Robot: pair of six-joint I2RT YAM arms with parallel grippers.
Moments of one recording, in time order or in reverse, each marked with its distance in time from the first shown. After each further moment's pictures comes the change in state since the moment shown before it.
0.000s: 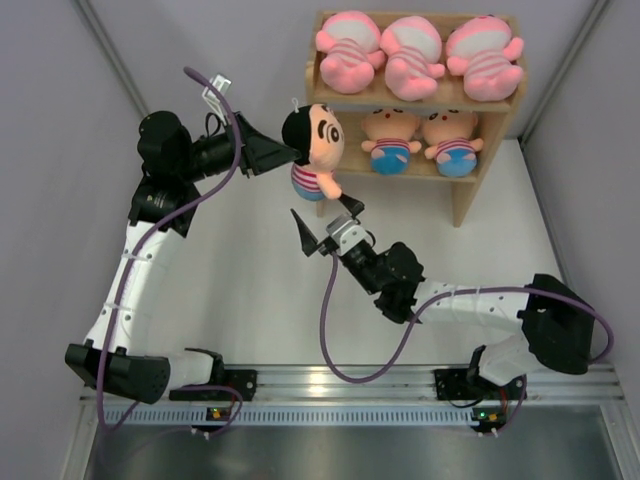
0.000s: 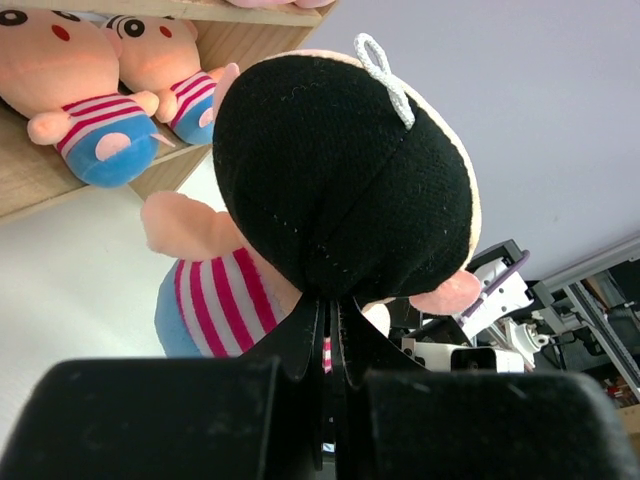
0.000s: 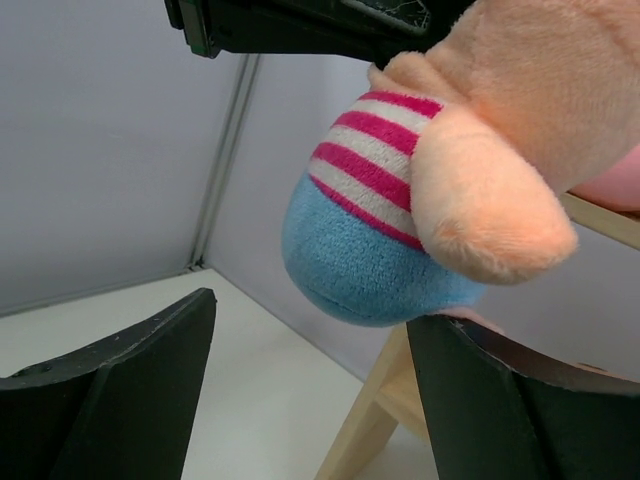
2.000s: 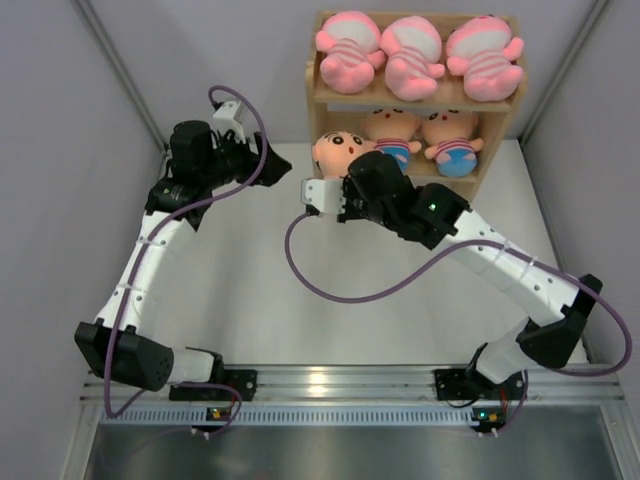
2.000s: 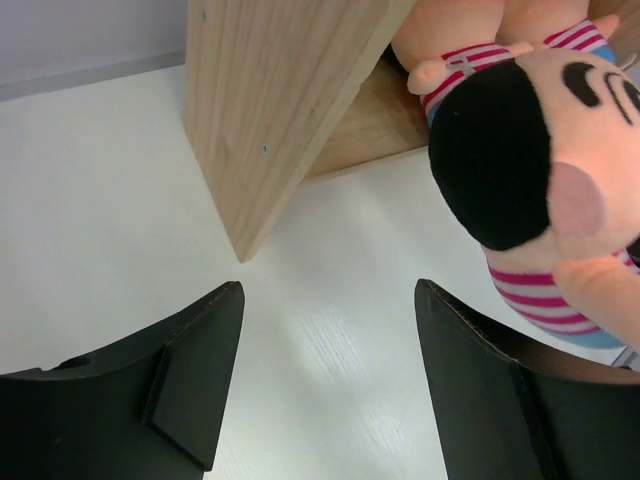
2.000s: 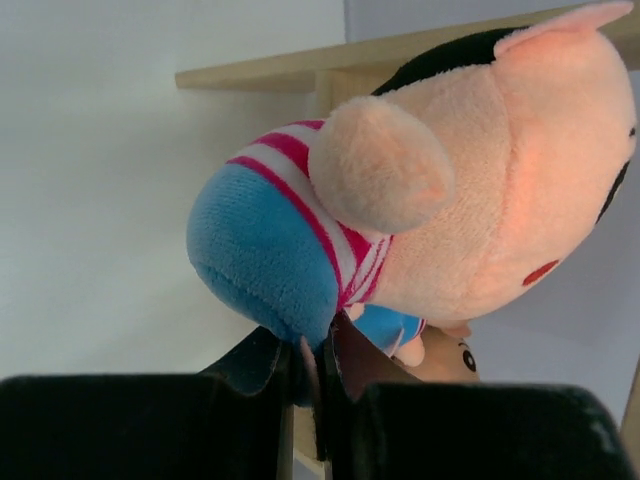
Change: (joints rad) left arm 0.003 0.064 -0.066 -0.283 -0.488 0.580; right arm -0.185 0.031 0.824 -1.884 0.000 -0.358
